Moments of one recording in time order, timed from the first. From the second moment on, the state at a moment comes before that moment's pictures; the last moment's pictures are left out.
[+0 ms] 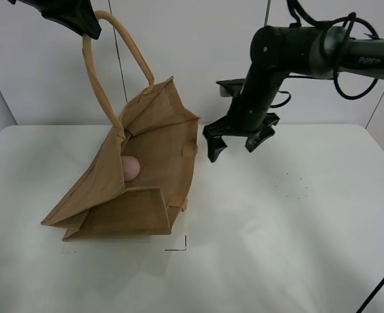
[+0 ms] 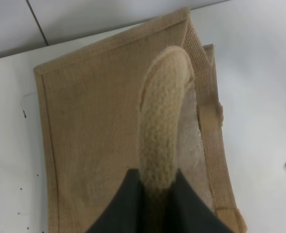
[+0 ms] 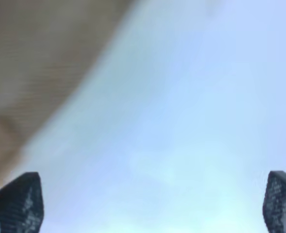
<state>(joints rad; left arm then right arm) -0.31 1.76 -2.07 -0.03 1.17 -0.04 0.38 2.09 -1.76 0.15 1.09 -0.12</state>
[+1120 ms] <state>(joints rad) -0.31 1.76 -2.07 -0.03 1.17 -0.04 -0.01 1.70 -1.29 0.08 1.21 -0.12</state>
